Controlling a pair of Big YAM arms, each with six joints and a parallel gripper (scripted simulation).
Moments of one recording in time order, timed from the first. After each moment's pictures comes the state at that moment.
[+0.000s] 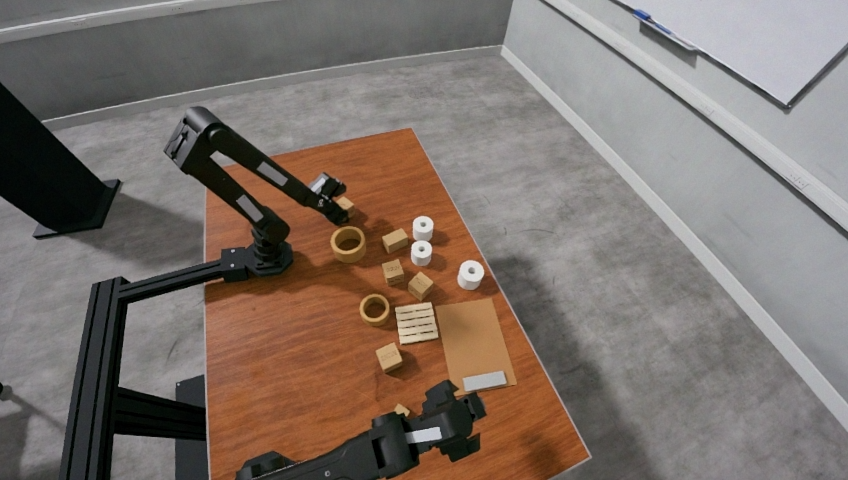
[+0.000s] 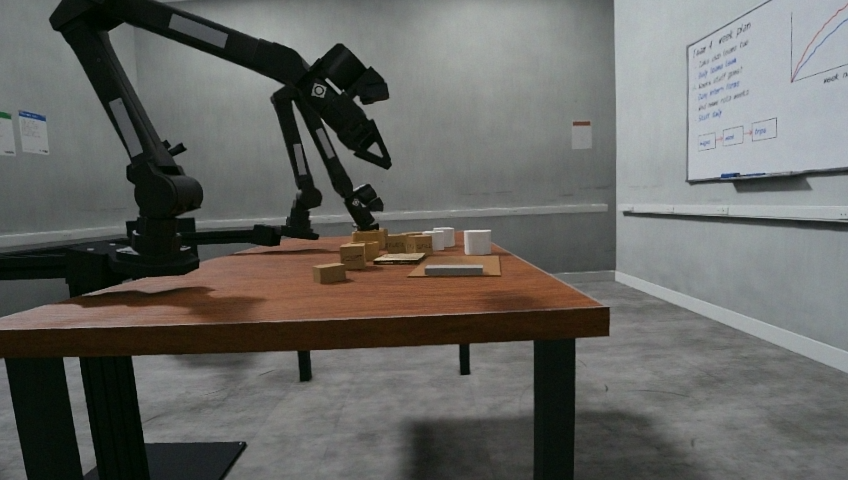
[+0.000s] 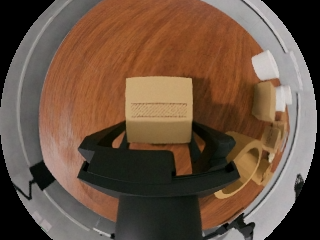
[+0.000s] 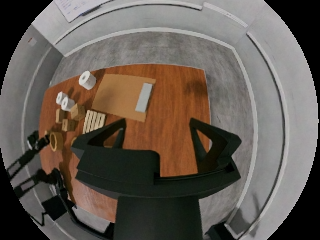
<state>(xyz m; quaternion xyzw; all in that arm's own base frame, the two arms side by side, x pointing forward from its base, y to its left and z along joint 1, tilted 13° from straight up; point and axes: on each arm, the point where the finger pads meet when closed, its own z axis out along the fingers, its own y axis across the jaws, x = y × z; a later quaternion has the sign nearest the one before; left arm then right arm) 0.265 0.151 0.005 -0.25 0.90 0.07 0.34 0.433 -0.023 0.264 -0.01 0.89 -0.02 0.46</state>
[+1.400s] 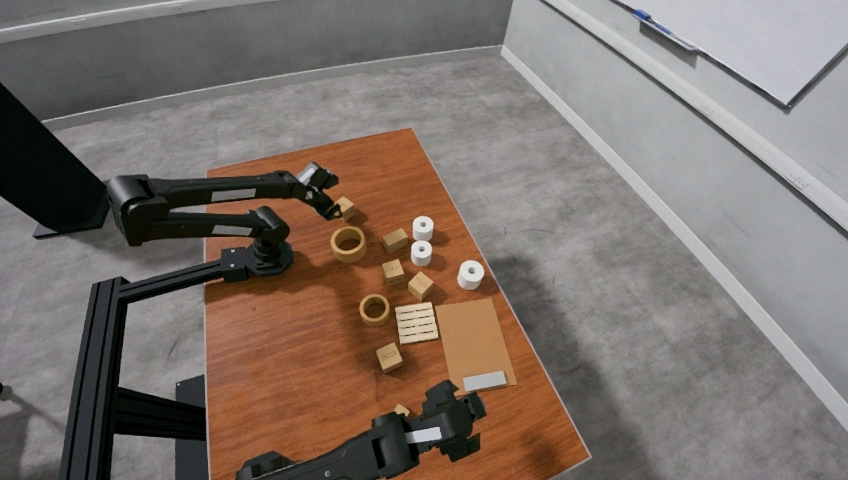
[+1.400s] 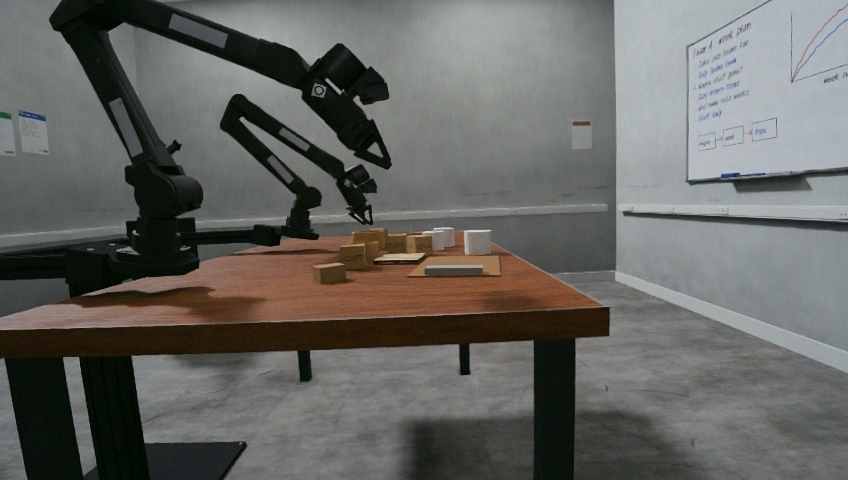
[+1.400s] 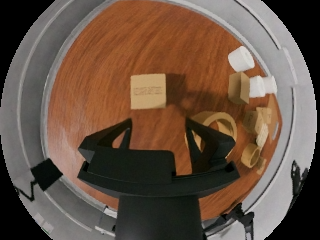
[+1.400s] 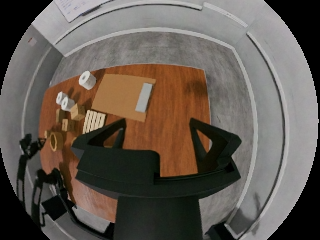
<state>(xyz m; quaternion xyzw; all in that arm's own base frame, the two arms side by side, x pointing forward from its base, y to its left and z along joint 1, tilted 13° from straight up) 0.232 0.117 0.072 -0.24 0.91 0.05 0.34 0.433 -0.023 0.264 -0.01 0.89 -0.02 0.46</state>
